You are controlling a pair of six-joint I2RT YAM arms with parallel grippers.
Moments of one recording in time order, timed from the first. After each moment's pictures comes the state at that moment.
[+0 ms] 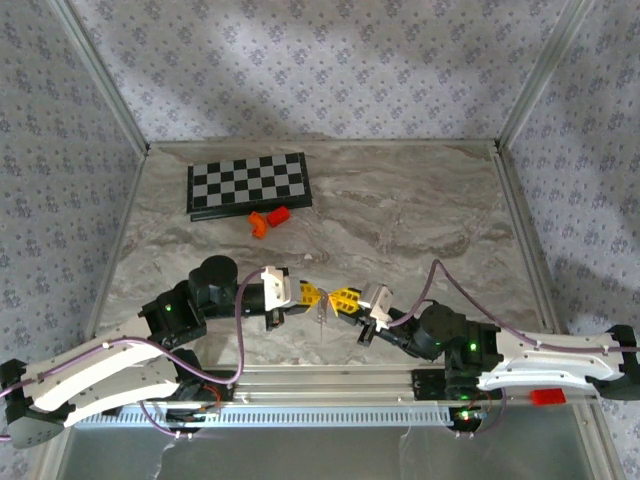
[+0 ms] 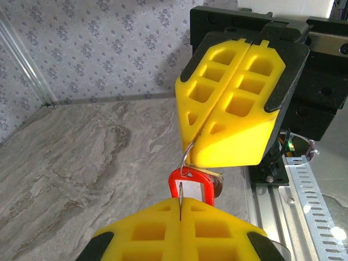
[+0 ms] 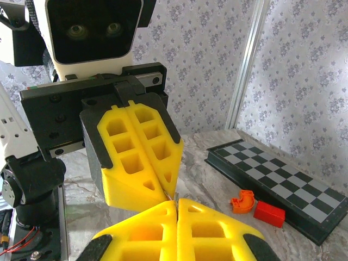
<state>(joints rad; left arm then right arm) -1.06 0.76 0.73 -0.19 0.35 0.23 1.45 0.64 0.52 0.16 0.37 -0.14</state>
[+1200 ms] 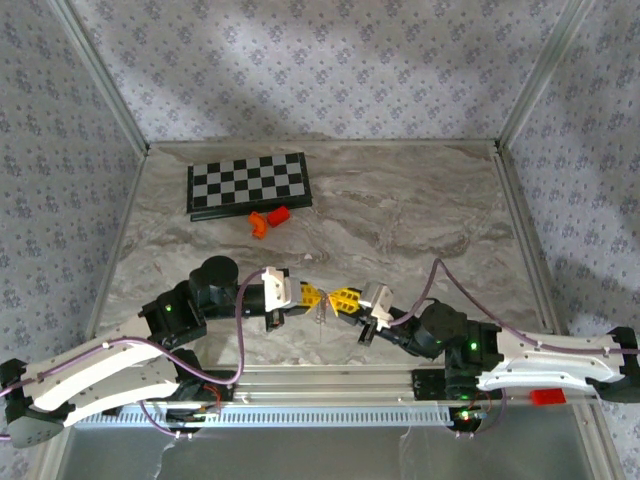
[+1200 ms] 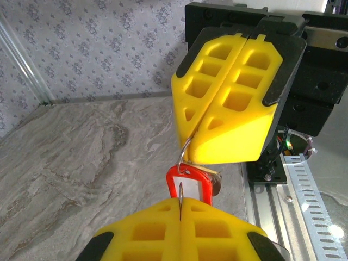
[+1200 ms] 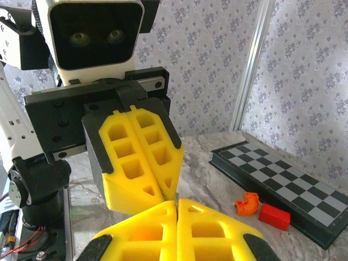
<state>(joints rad) -1.07 0.76 0.73 -0.19 0.35 0.23 1.43 0.63 0.52 0.16 0.32 -0.14</state>
